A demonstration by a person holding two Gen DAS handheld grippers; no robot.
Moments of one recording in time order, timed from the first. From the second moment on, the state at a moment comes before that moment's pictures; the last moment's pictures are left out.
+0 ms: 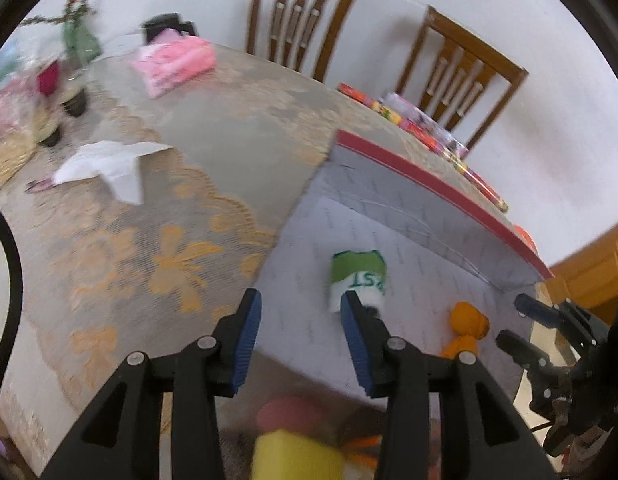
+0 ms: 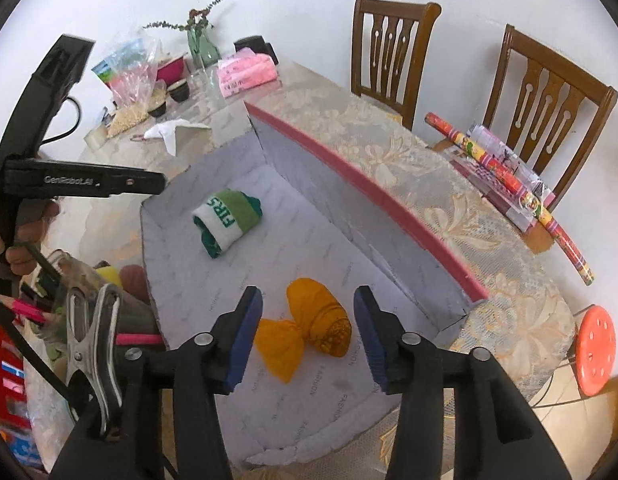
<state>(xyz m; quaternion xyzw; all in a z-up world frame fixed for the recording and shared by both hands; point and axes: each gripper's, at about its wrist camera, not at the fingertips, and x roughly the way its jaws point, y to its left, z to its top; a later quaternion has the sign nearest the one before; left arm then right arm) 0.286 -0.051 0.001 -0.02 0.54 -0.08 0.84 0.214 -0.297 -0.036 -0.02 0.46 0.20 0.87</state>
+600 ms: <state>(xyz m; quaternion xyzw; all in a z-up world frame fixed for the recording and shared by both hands) 0.149 0.035 0.040 -0.07 0.52 0.01 0.85 0.137 -0.281 -0.005 0.00 0.44 0.17 0.88</state>
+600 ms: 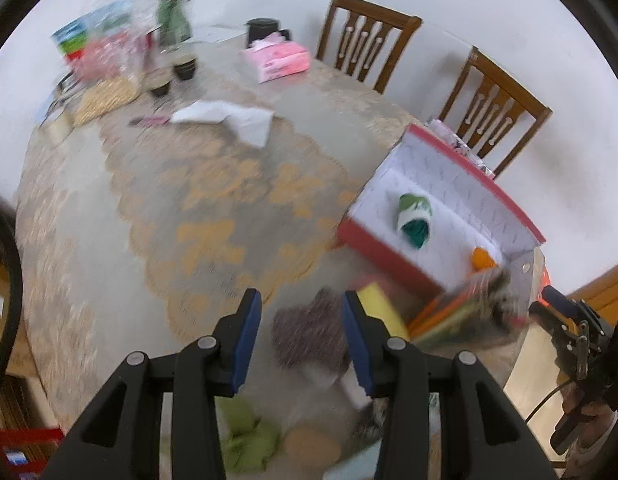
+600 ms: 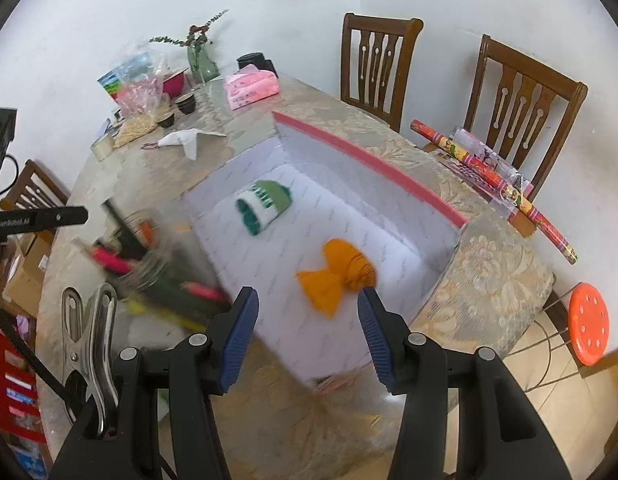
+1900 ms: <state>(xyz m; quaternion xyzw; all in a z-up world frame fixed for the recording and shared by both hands) 0.027 0.065 -0.068 -0.09 0.58 0.00 0.81 0.034 -0.165 -0.006 -0.08 0.47 0.23 0.85</state>
